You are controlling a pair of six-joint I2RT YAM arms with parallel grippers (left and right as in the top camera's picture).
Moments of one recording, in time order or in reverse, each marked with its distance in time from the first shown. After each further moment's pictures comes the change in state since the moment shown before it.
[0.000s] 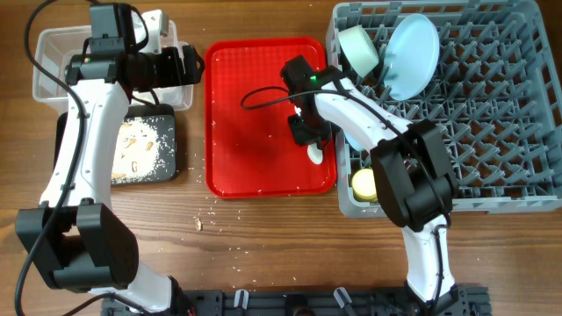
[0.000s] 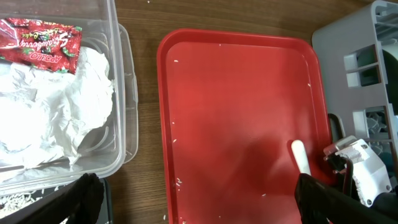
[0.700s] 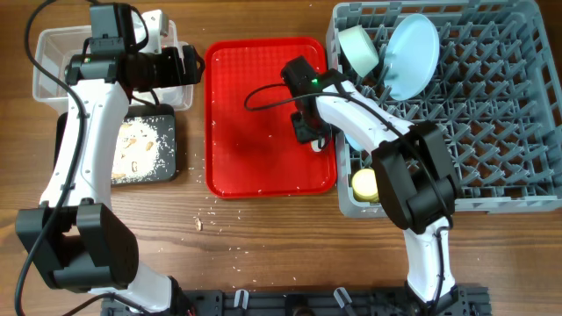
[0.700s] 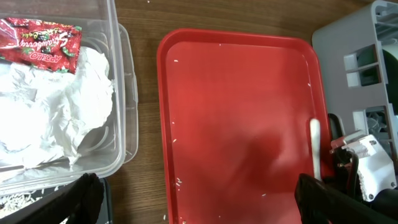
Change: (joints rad) left arm 0.000 0.000 0.000 0.000 0.000 0.000; right arm 0.000 -0.017 -0.044 0.063 0.084 0.032
